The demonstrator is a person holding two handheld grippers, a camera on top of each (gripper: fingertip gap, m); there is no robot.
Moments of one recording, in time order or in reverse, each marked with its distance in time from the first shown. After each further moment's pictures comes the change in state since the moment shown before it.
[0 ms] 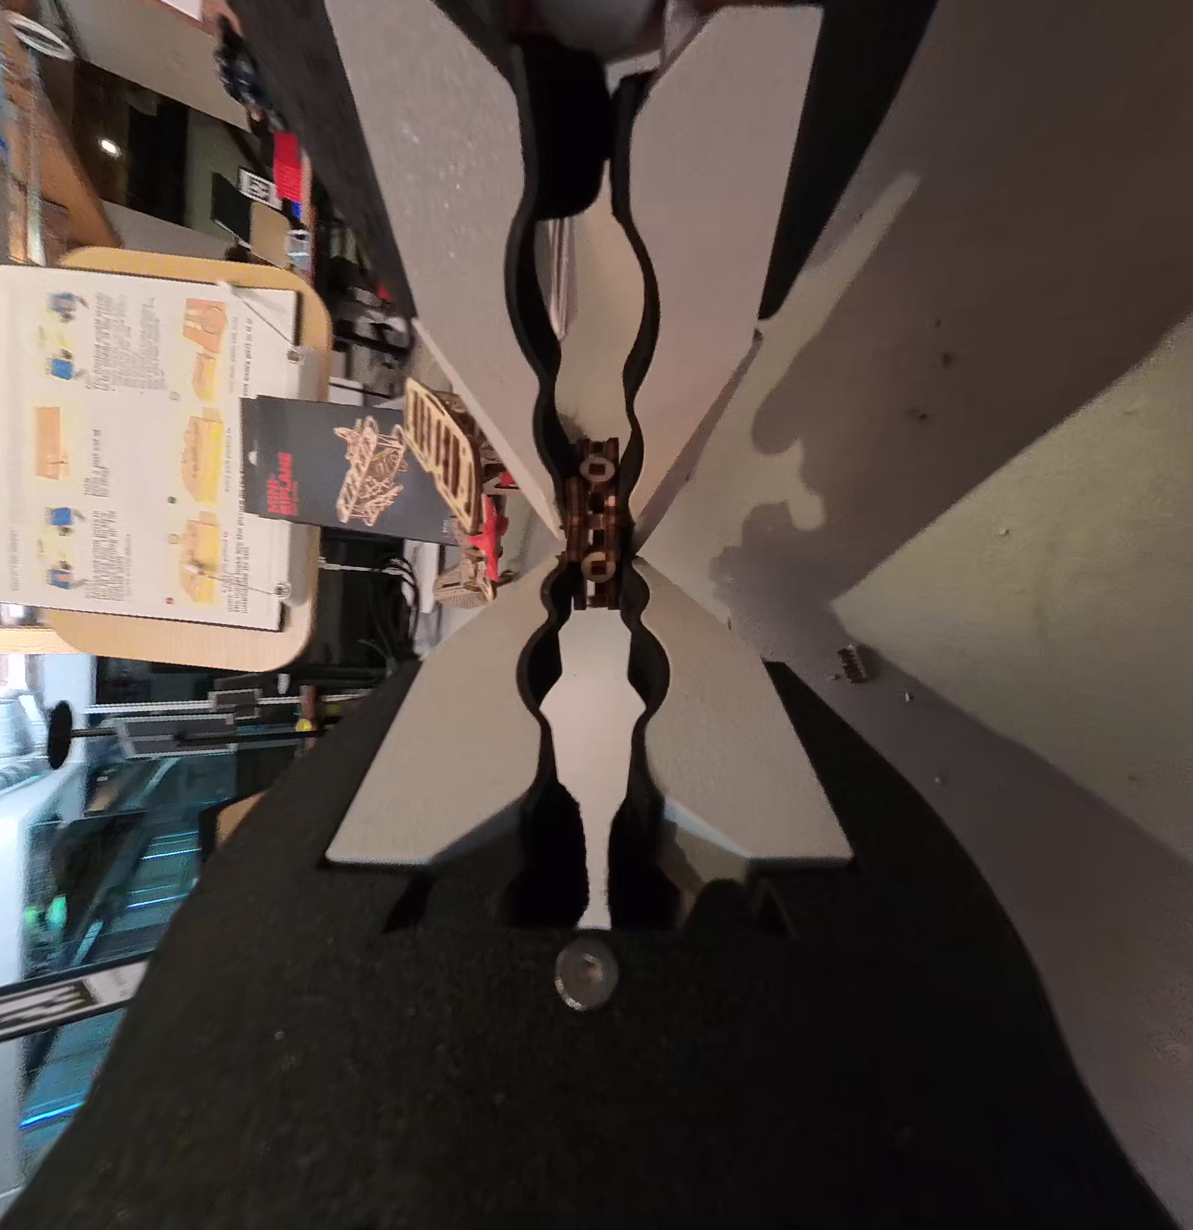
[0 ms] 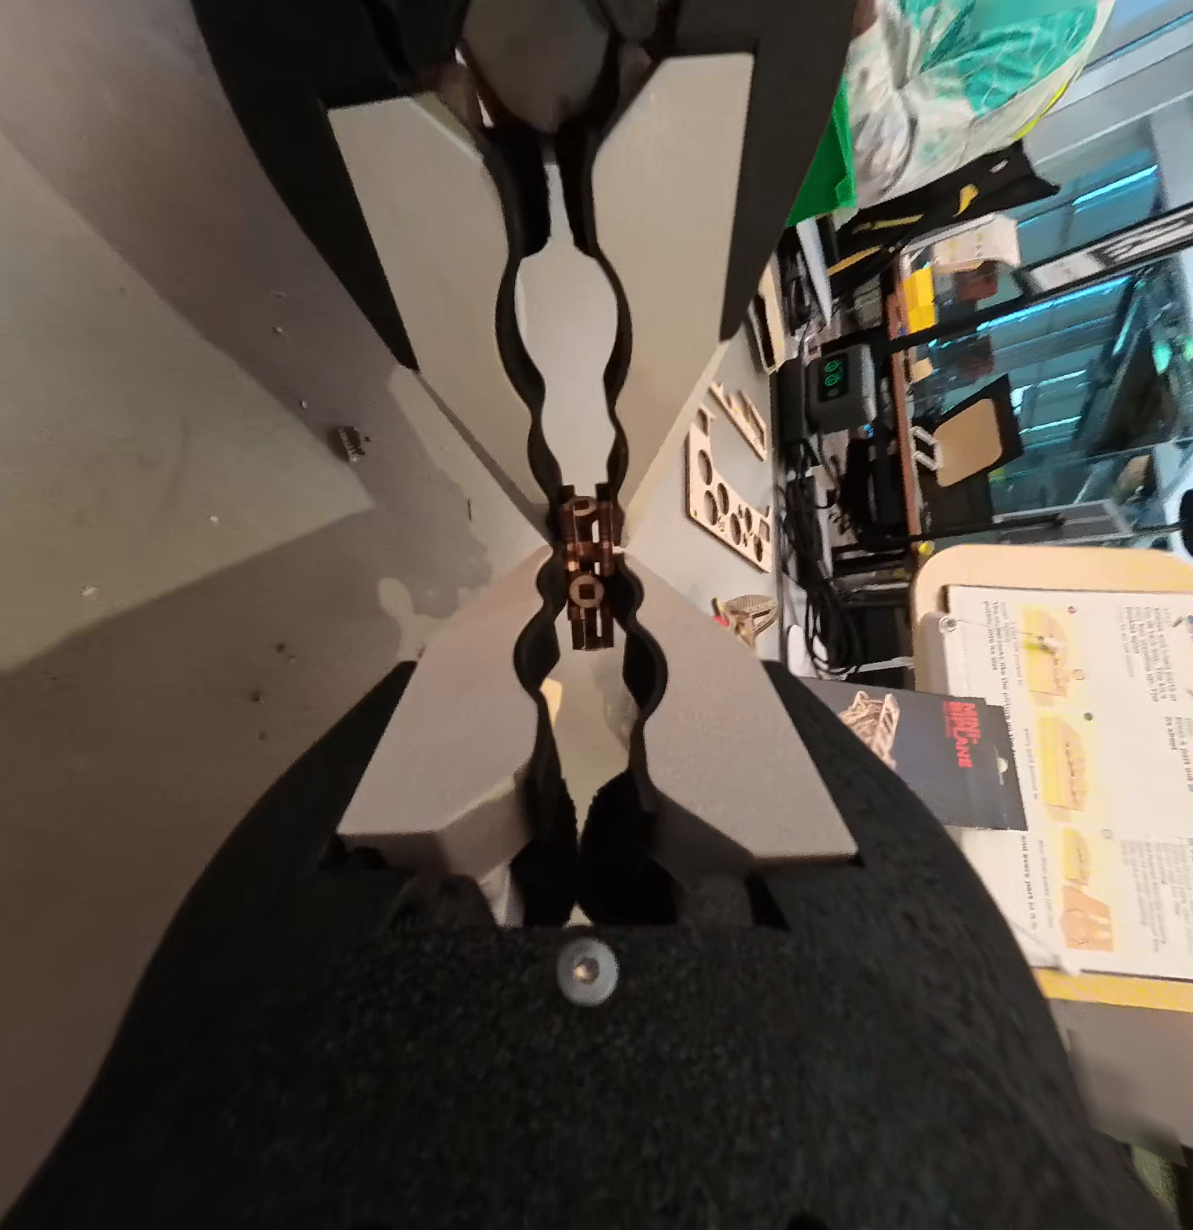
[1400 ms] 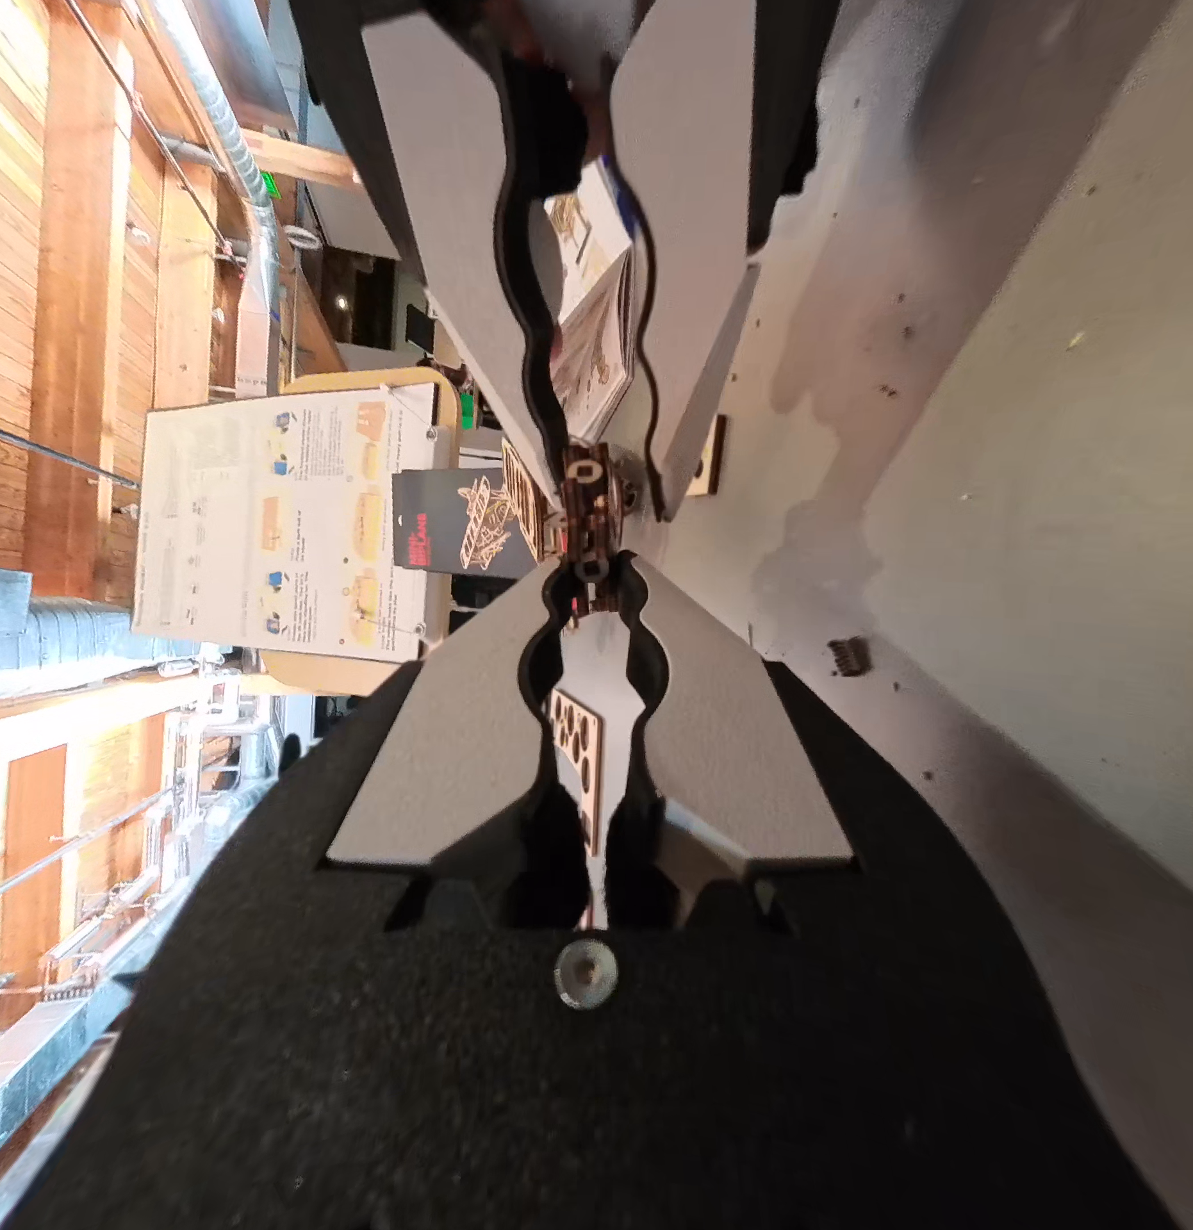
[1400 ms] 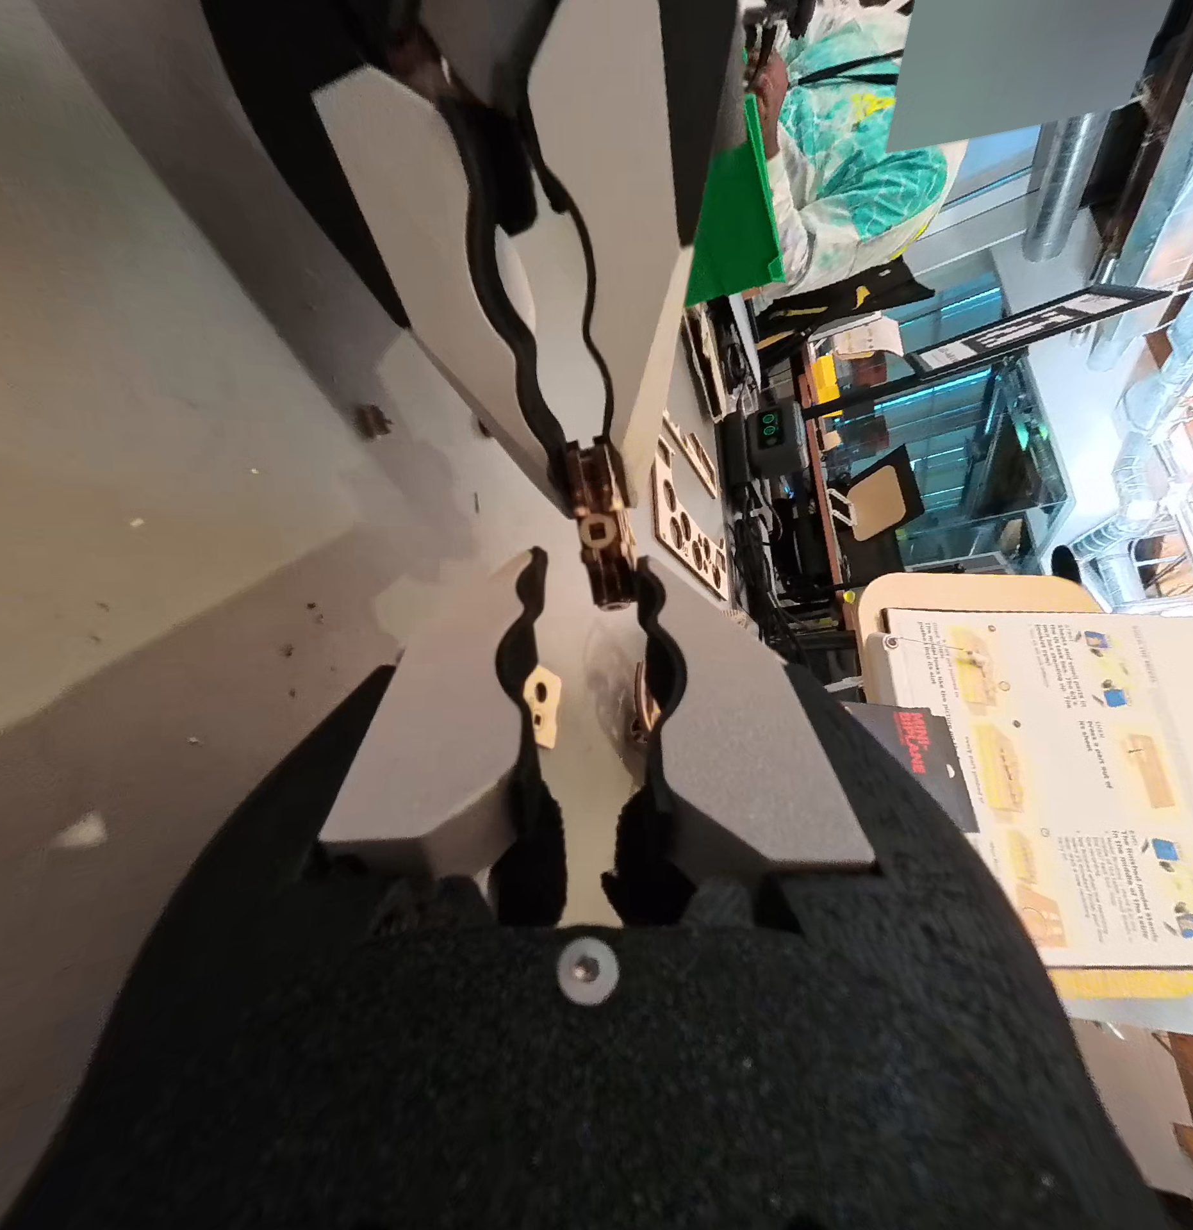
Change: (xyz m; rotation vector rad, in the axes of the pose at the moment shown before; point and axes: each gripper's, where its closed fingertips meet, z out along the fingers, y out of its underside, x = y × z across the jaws) left arm 0.000 -0.007 -0.010 0.083 -0.227 0.180; right arm -0.005 0.003 -0.011 0.107 0.104 -0.048
